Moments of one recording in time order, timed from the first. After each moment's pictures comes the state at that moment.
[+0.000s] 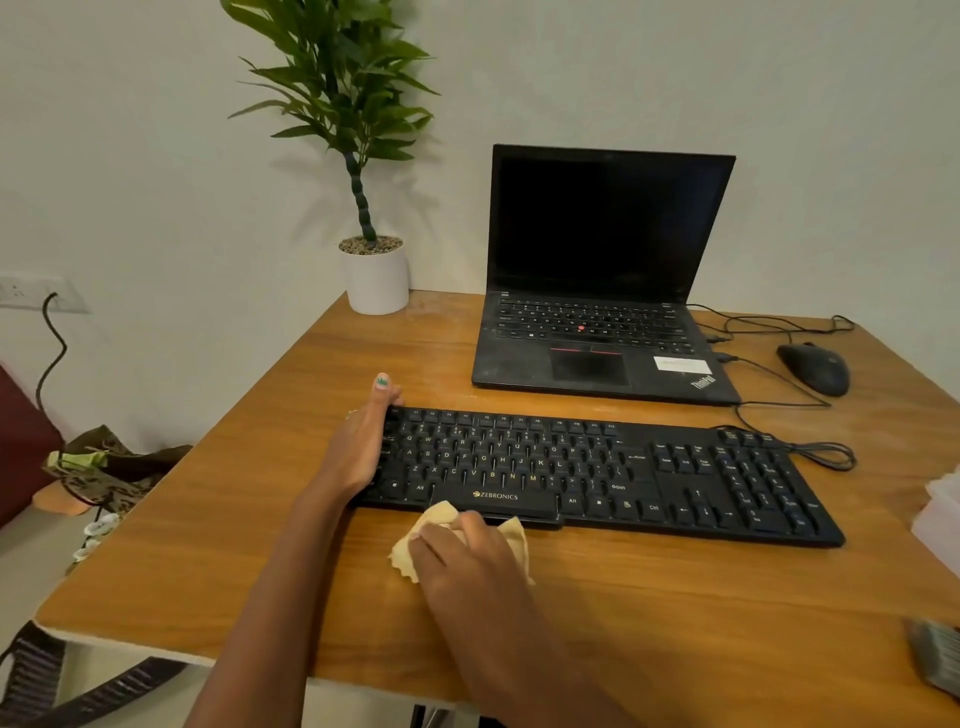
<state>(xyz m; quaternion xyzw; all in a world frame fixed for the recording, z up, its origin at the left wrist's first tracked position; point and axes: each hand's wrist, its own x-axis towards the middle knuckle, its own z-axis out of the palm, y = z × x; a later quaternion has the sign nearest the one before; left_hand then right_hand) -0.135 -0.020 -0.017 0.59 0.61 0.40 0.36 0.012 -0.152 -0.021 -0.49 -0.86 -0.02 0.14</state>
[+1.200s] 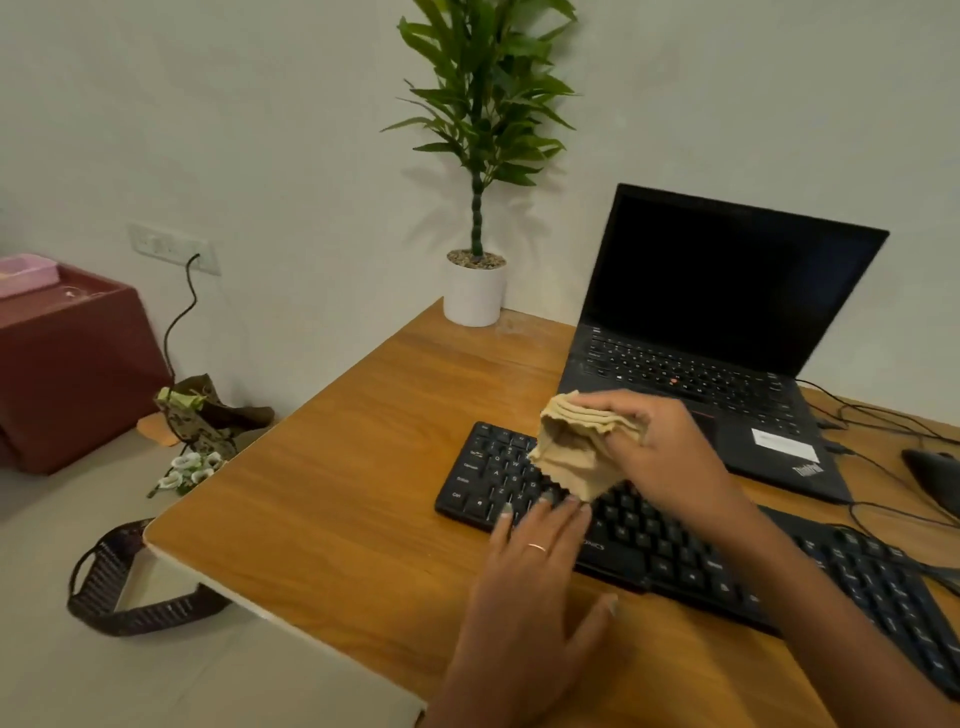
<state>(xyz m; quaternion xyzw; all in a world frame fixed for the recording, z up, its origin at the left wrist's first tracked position) -0.040 -0.136 -0.032 0.77 0.59 0.24 0.10 0.082 -0.054 0.083 -0.46 -0.79 0.24 0.33</state>
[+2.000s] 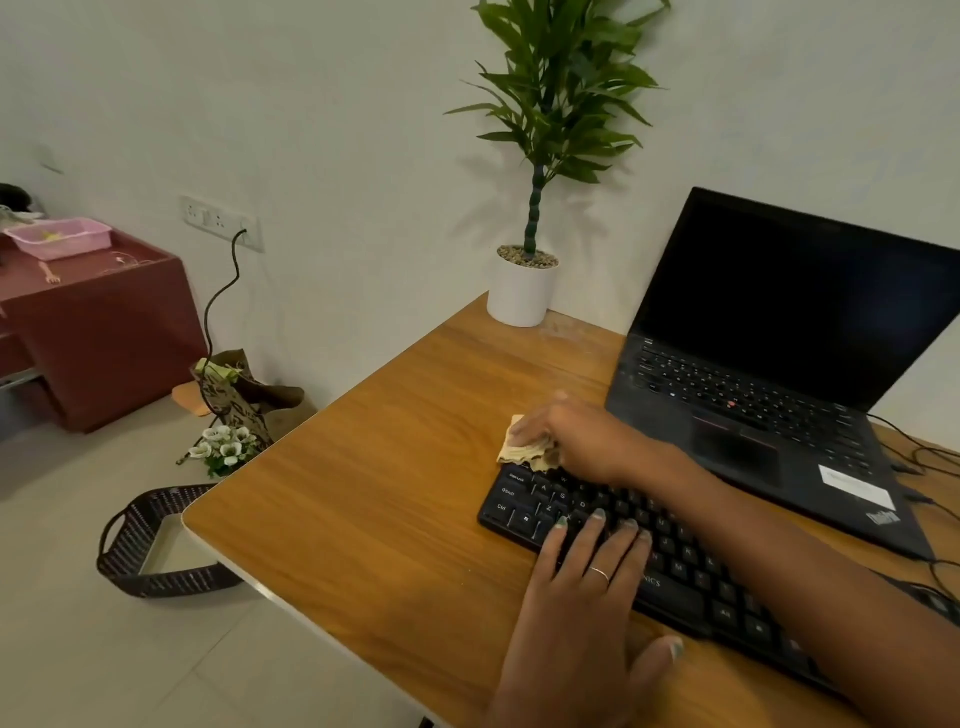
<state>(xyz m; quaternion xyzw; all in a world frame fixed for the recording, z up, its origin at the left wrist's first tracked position) -0.034 -0.115 -0.050 0.78 0.59 0.21 -0.03 -0.004 0.032 0.044 -0.35 -0.93 0.10 -0.01</state>
